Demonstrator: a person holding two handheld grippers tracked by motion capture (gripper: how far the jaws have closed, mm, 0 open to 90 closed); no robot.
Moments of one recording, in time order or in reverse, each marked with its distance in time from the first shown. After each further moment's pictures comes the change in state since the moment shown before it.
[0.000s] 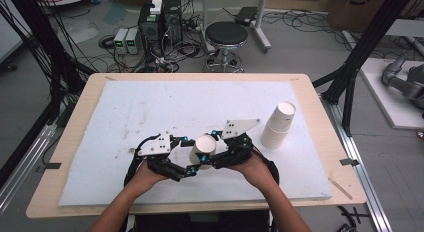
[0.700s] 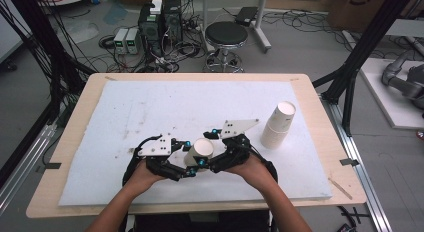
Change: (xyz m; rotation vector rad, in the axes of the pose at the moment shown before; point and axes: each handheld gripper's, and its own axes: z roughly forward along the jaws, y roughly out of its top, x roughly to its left) left arm -0.002 0.007 -0.004 0.085 -0.057 0.044; right arm 0.004 0.002 0.003 -0.014 0.019 0.029
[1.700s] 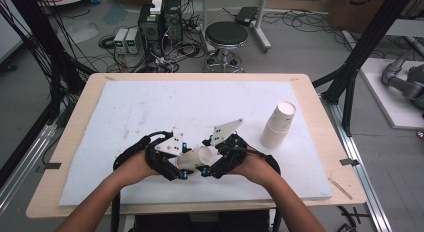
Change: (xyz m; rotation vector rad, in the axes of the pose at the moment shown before) left arm 0.002 0.036 0.001 0.446 -0.047 0.140; right arm -0.003 0.003 0.012 0.252 0.056 -0.159
